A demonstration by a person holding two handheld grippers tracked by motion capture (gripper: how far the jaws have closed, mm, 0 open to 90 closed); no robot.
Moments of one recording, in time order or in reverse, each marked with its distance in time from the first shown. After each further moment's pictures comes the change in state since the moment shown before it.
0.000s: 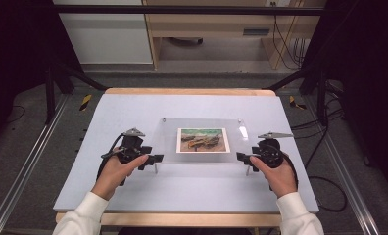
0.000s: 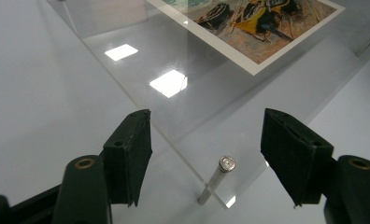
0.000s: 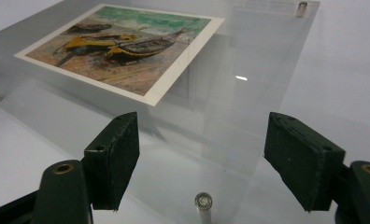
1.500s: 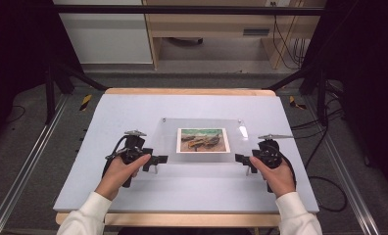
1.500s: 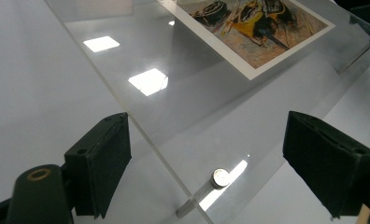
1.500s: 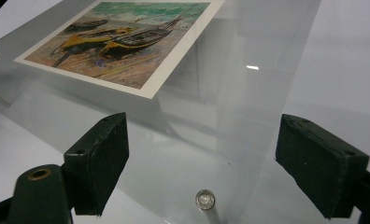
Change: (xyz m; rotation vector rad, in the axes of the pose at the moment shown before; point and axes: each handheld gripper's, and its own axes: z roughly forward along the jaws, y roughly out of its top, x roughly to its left) left arm 0.005 -0.005 0.015 -0.005 -0.075 -0.128; right arm -0.005 -0.006 0.009 0.024 0.035 0.087
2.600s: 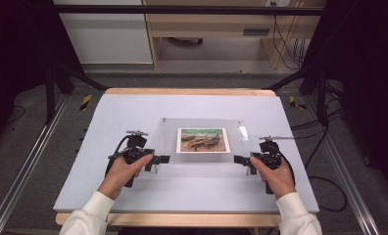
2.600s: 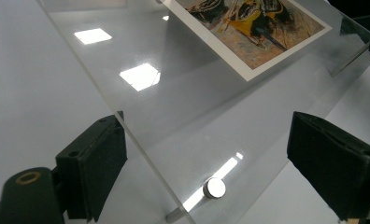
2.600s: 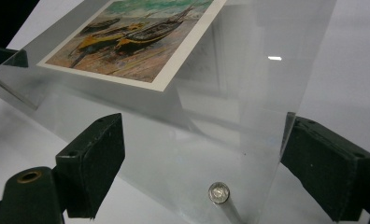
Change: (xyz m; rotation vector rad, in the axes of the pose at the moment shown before) left arm 0.000 0.001 0.007 0.014 -0.030 -0.039; right arm -0.005 -0.005 0.004 0.017 0.085 0.083
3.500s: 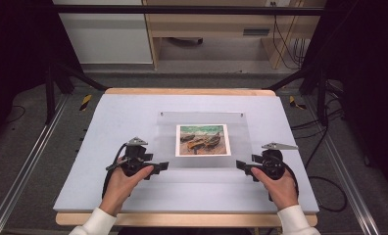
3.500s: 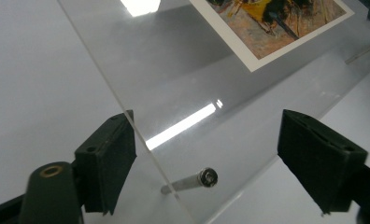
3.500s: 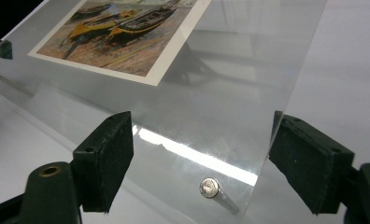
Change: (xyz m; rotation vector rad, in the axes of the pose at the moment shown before) left arm -0.030 -0.025 -0.016 -0.060 0.124 0.100; right arm 0.011 -0.022 -0.017 -0.096 -0.036 -0.135
